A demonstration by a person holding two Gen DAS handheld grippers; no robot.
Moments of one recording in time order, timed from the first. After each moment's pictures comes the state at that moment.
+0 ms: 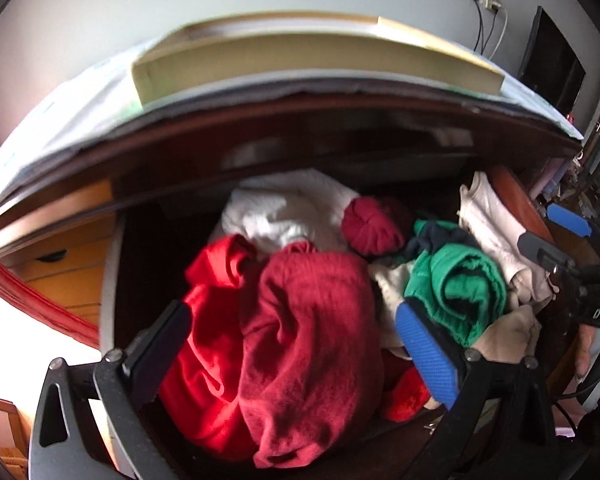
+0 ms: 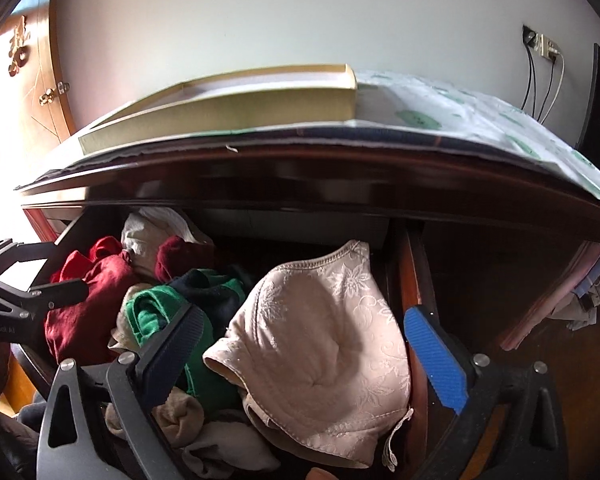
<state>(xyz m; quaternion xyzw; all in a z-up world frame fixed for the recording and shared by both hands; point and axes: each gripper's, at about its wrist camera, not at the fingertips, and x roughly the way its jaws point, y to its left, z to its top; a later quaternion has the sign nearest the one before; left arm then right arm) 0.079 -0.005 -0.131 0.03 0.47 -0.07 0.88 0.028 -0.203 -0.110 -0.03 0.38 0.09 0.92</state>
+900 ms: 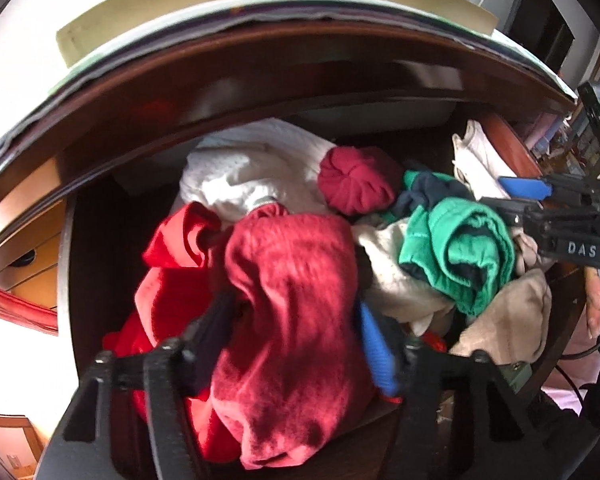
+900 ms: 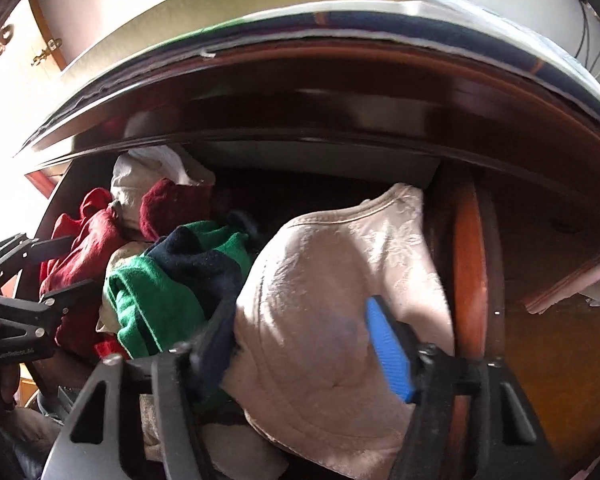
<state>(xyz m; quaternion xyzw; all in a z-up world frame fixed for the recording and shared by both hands) 0.100 -0.030 -0.164 0.06 0.53 -0.12 0.84 0.070 -0.190 -0.143 -0.03 0.52 0.14 0.84</state>
